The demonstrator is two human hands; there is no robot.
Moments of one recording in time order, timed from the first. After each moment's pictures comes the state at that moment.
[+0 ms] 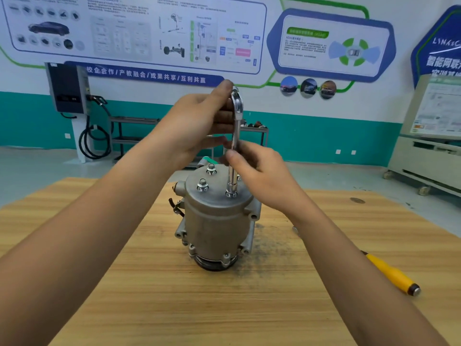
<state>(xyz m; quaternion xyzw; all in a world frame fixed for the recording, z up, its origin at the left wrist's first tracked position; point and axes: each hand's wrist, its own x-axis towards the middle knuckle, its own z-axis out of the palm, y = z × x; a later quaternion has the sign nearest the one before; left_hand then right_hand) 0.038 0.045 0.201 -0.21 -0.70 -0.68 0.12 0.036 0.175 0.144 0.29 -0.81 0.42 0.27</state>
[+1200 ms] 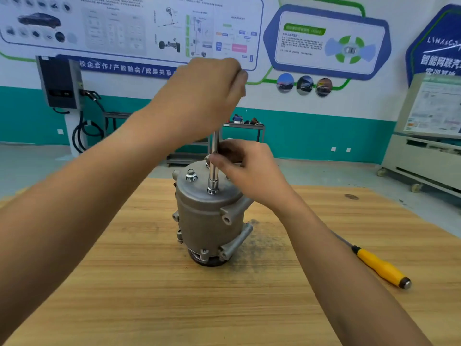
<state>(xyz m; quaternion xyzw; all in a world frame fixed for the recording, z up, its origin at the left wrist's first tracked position) 0.065 0.052 0.224 -0.24 -0.87 -0.16 0.40 0.036 0.165 0.144 0.30 -0.83 0.38 0.27</state>
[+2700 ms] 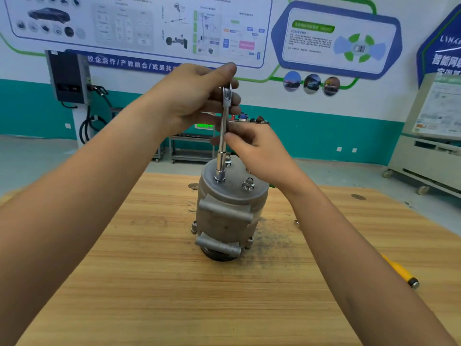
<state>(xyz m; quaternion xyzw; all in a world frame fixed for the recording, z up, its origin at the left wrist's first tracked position) 0.036 0.022 0.220 -0.23 -0.72 -0.65 0.10 0.025 0.156 0.160 0.32 -0.82 0.43 0.23</state>
